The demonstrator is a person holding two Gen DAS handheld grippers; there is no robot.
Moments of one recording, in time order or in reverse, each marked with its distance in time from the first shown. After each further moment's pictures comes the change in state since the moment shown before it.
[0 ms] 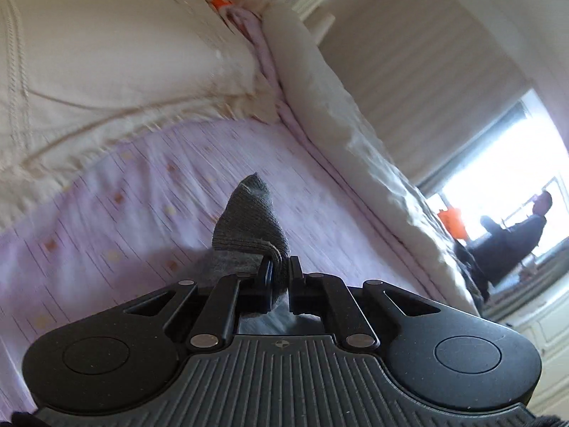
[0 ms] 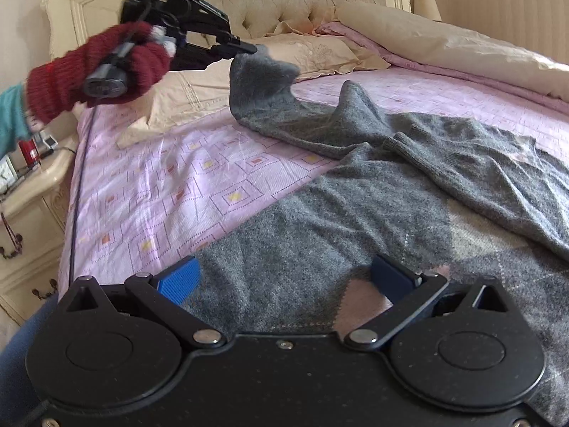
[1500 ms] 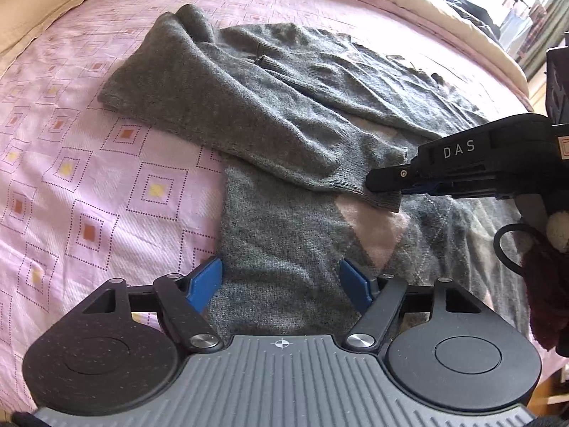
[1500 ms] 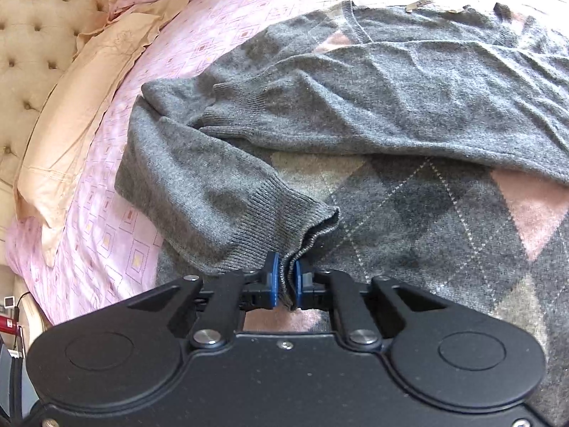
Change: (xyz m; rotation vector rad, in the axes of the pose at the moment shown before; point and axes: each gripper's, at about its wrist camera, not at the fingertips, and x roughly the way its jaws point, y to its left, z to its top) left arm 0.013 -0.107 -0.232 0.551 0.480 0.230; right arm -0.025 -0.087 0.040 0.672 0.309 -0.221
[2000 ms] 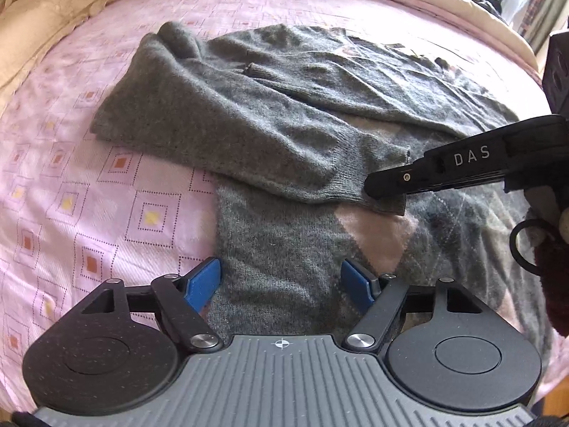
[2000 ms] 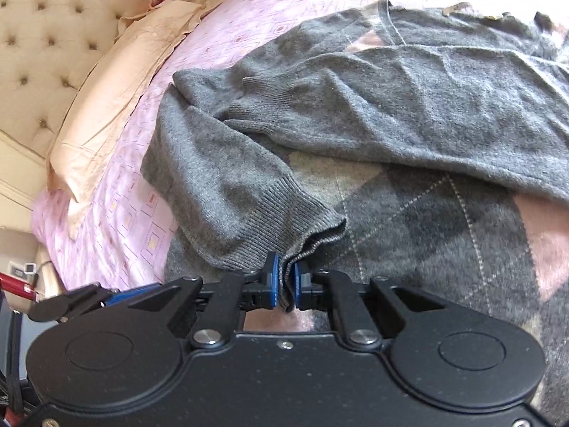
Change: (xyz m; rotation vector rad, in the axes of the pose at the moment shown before) left arm 0.006 -0.018 0.013 0.063 0.022 0.078; right arm 0.004 -0.012 0.016 -0.085 0.042 0.117
